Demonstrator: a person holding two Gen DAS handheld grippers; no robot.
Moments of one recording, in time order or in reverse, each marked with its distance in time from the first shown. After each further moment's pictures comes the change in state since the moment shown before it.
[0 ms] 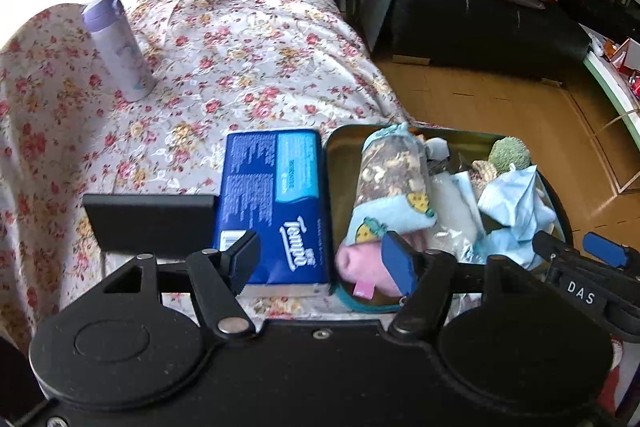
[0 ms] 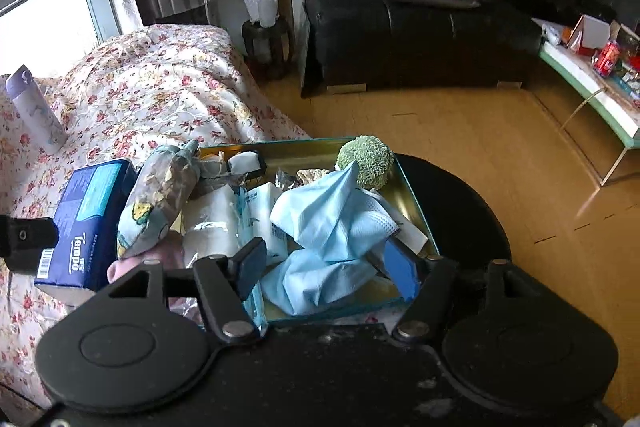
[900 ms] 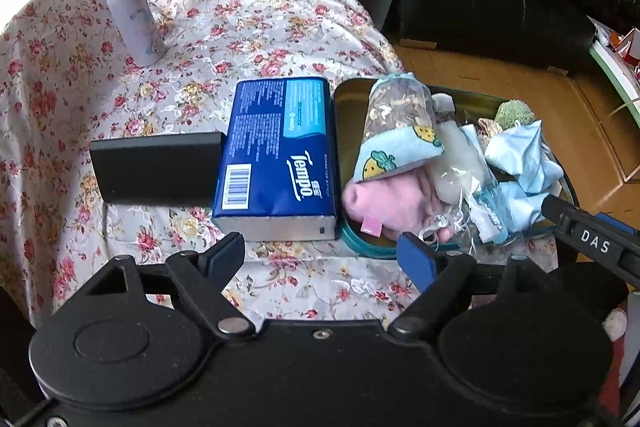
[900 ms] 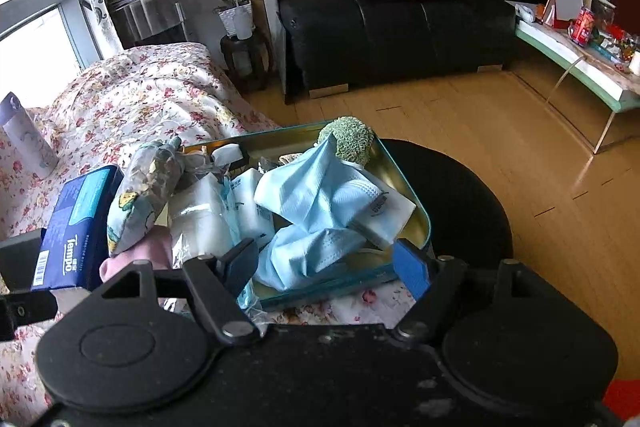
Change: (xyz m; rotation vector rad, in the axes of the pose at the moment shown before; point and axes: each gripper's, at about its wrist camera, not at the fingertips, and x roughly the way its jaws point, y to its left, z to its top) left arm 0.000 -0.001 -0.045 -0.007 0.025 0.015; right arm -0.002 -0.012 -0.032 0.110 -0.026 -0.011
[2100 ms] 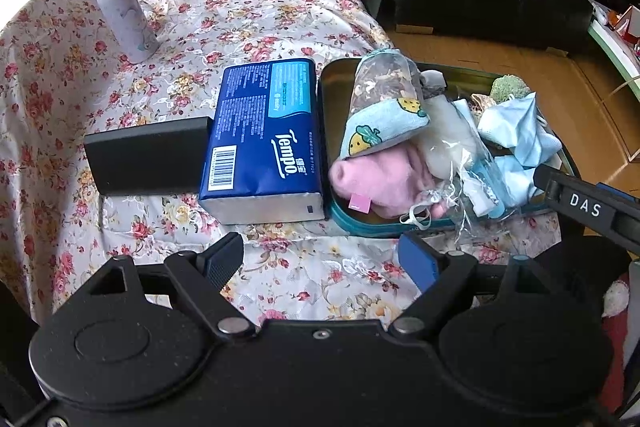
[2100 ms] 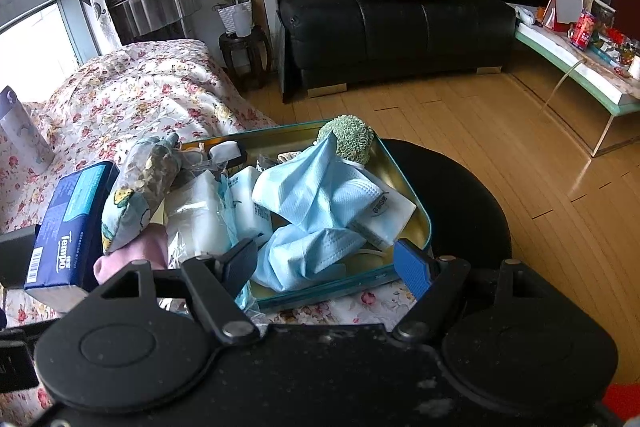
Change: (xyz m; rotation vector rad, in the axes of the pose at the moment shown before) left arm 0.001 -0.013 -0.012 0.044 0.023 0.017; right arm 0.005 0.000 0.001 -0.011 0.004 -0.009
